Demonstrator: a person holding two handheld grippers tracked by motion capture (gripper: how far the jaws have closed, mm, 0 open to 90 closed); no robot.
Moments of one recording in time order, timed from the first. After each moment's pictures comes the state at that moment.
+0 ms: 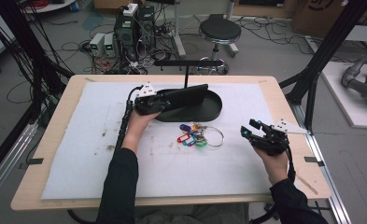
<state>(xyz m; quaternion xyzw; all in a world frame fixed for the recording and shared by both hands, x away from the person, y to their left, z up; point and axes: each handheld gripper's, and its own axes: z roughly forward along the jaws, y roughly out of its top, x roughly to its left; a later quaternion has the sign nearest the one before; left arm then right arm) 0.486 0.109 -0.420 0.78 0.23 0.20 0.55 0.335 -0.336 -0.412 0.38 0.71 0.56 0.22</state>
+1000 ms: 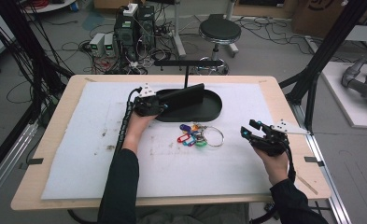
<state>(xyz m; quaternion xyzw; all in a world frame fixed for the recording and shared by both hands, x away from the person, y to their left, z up) 0.492 0.114 -0.432 0.79 0.30 0.23 0.49 0.334 -0.336 -0.413 0.37 0.71 0.55 0.23</state>
